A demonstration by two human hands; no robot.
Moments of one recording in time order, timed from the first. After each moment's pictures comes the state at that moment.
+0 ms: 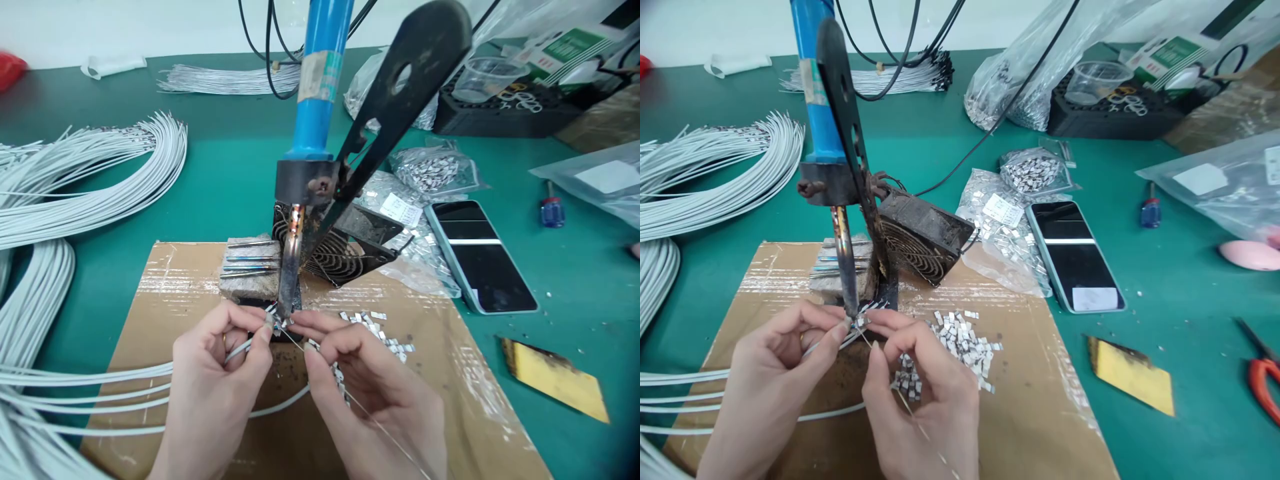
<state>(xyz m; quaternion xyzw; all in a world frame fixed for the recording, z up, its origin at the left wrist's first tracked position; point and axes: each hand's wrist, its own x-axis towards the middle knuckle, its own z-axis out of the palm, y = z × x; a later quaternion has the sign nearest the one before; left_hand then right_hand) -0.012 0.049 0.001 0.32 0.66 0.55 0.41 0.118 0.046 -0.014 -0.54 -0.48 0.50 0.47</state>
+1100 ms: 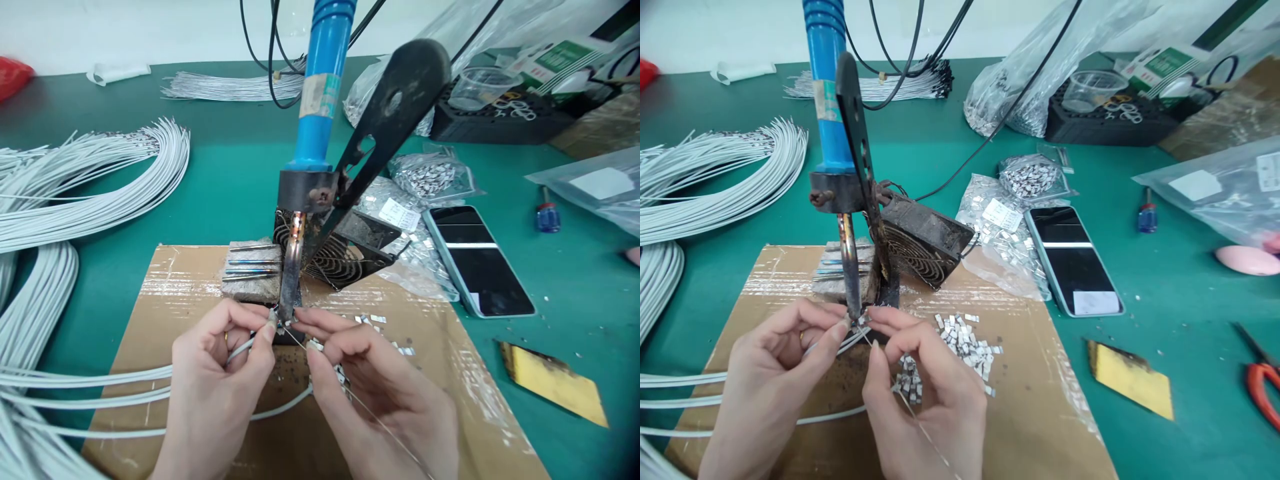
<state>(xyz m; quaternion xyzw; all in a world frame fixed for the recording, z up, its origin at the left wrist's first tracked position) -0.012 0.048 0.008 0.32 0.65 0.56 0.39 0.113 0.046 -0.011 -0.54 -0.46 0.48 0.51</state>
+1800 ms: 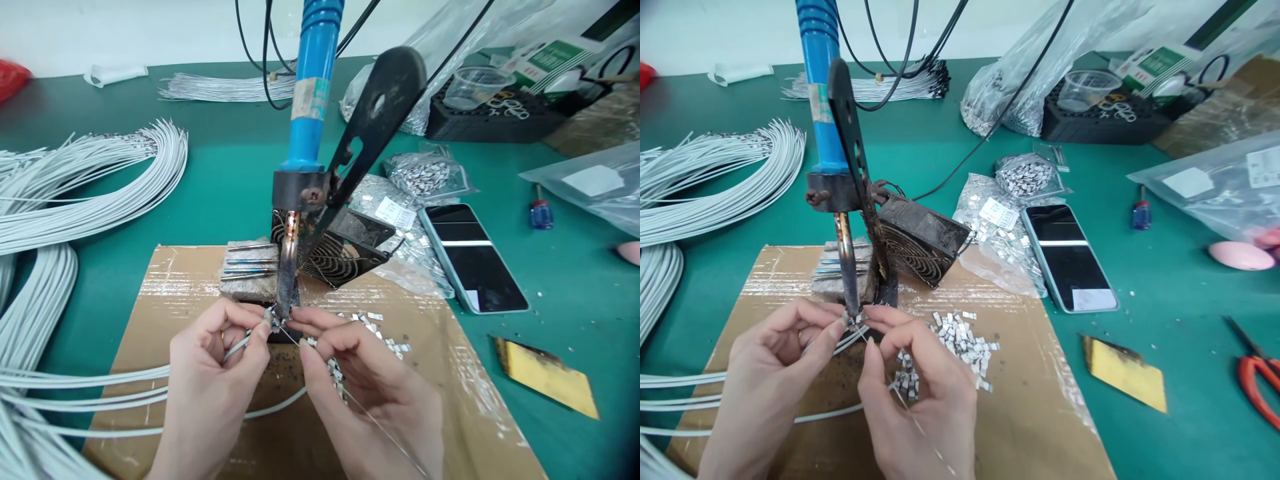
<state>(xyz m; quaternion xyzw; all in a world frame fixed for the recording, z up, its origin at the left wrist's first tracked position) -0.014 0.050 0.005 0.33 0.66 0.55 0.39 0.114 0.047 -0.011 -0.53 -0.49 0.48 0.50</state>
